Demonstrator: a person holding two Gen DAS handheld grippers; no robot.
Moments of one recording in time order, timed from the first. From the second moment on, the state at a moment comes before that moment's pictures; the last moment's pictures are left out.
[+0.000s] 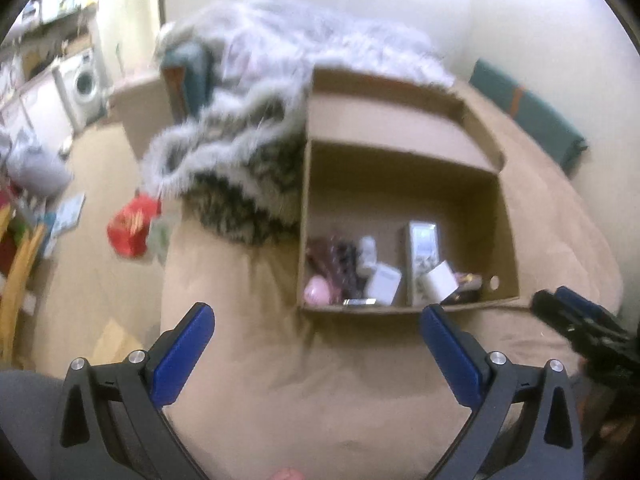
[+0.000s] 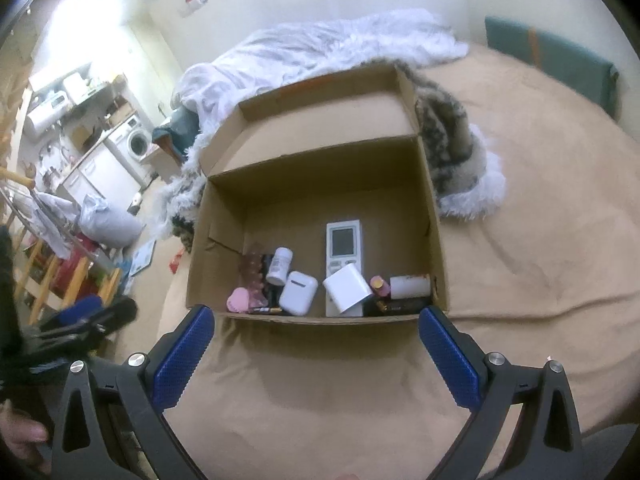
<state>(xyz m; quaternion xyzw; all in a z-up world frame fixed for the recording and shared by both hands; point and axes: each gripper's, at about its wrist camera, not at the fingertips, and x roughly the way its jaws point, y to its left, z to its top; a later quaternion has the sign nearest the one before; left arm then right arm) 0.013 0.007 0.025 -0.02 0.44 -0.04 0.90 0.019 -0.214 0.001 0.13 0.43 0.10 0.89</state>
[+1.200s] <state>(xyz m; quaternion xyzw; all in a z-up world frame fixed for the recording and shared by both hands) 0.023 0.011 0.010 -0.02 0.44 -0.01 0.90 0.023 -0.211 -0.006 0.10 0.41 0.08 0.90</state>
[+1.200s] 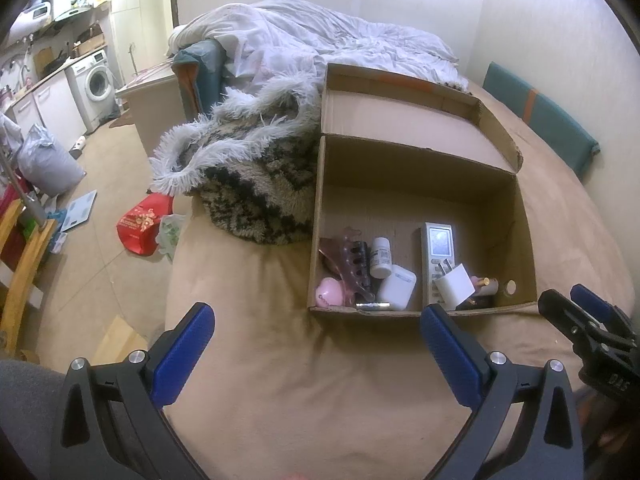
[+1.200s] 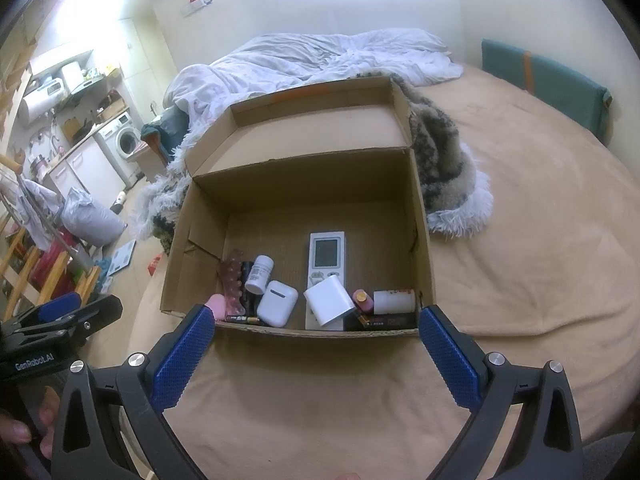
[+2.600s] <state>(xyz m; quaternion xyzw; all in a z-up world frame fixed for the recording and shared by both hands) 0.023 0.010 0.010 -0.02 0.44 -0.01 0.90 0.025 -0.210 -0.005 0.09 0.41 0.08 0.90</state>
